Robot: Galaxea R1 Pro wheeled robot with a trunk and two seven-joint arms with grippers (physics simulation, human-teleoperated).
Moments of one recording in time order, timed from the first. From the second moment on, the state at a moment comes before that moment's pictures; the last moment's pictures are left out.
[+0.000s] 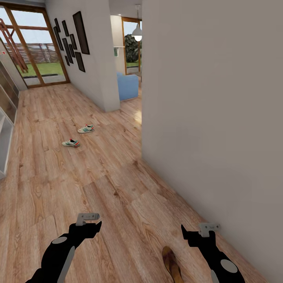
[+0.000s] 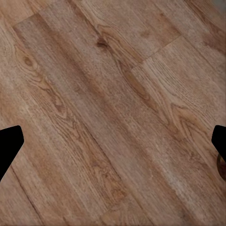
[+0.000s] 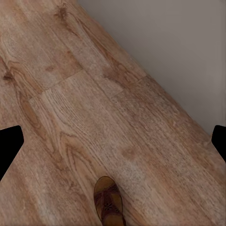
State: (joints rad) left arm -0.15 0.00 0.01 -1.52 0.01 0.67 -0.02; right arm -0.02 0.00 0.01 -1.51 0.00 0.34 0.01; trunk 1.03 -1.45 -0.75
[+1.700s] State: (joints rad) left arm -0.59 0.00 0.02 -1.52 0.02 0.84 -0.02; right arm -0.18 0.00 0.00 -1.51 0.09 0.47 0.01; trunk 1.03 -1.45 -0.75
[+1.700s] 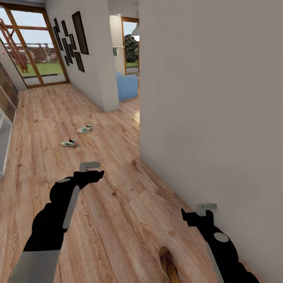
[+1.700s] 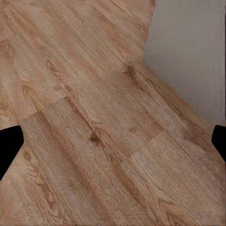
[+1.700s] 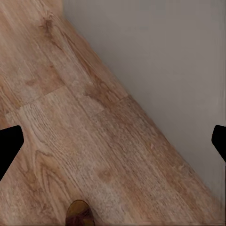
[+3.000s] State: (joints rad) left arm -0.65 0.00 0.02 -1.52 0.02 0.90 -0.02; right arm -0.21 0.00 0.01 -1.30 0.08 0.54 0.01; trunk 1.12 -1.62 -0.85
